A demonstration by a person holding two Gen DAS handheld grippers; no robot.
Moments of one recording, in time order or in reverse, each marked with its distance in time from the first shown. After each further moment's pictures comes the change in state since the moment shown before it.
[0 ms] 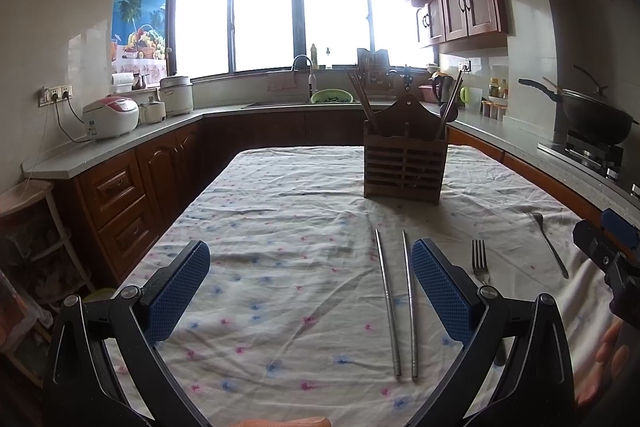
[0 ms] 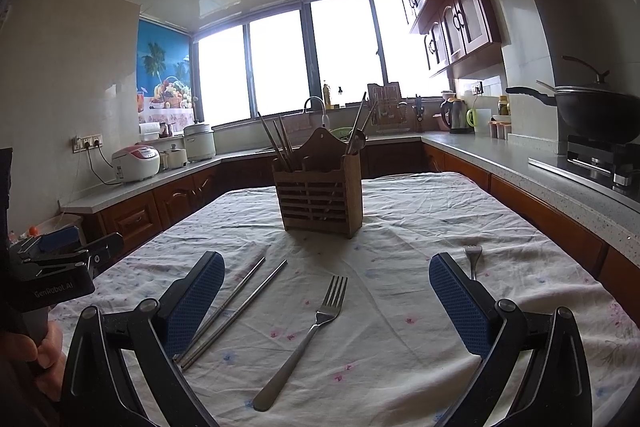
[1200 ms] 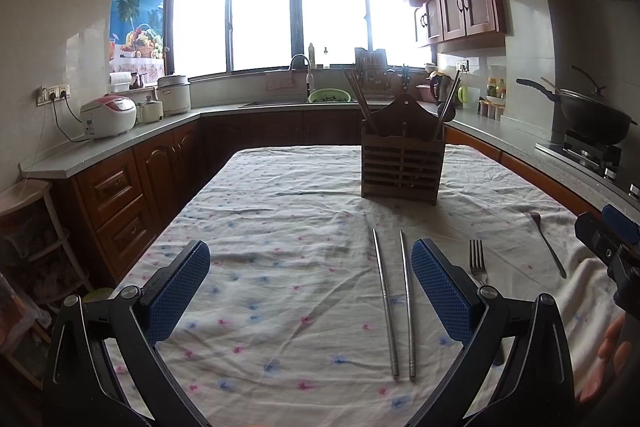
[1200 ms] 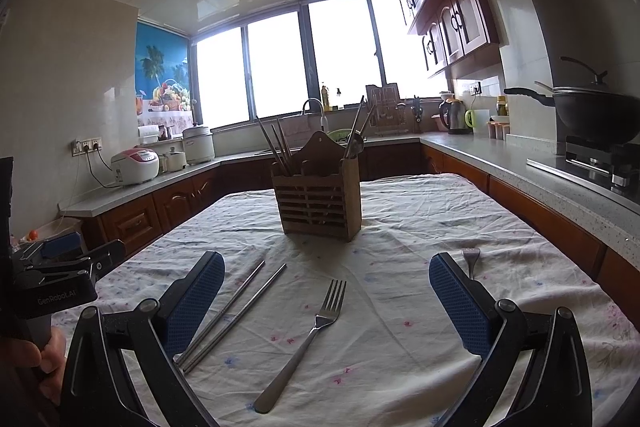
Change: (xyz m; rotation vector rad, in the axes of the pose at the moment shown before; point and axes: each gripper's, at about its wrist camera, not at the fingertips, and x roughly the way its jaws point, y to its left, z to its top) left arm 0.000 0.001 -0.001 0.000 0.003 -0.010; right arm -0.004 -0.002 0.006 0.010 -0.007 -0.003
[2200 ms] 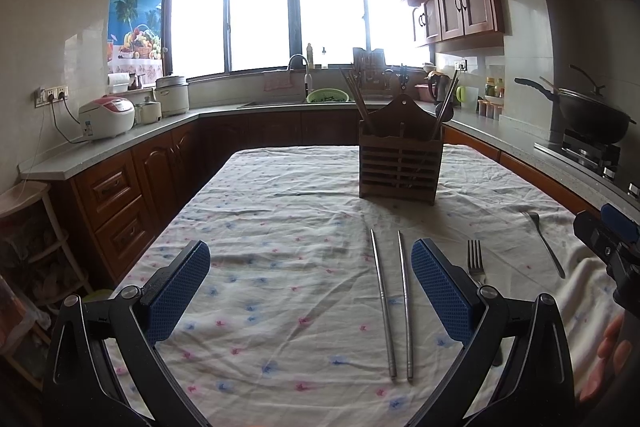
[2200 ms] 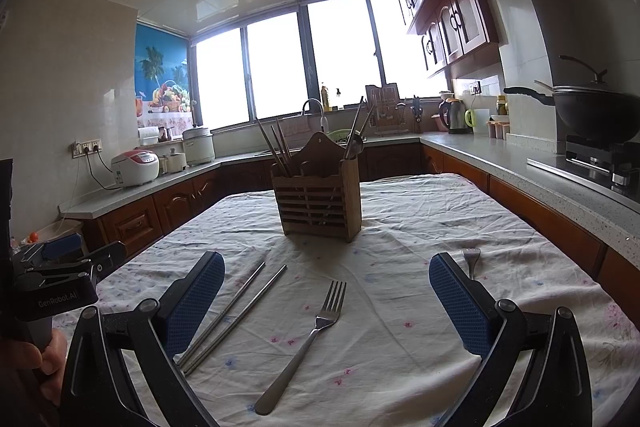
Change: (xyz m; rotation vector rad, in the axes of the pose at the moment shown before) left arm 0.001 -0.001 0.002 0.004 0.004 -0.009; right arm 0.000 0.000 0.000 0.001 0.000 0.000
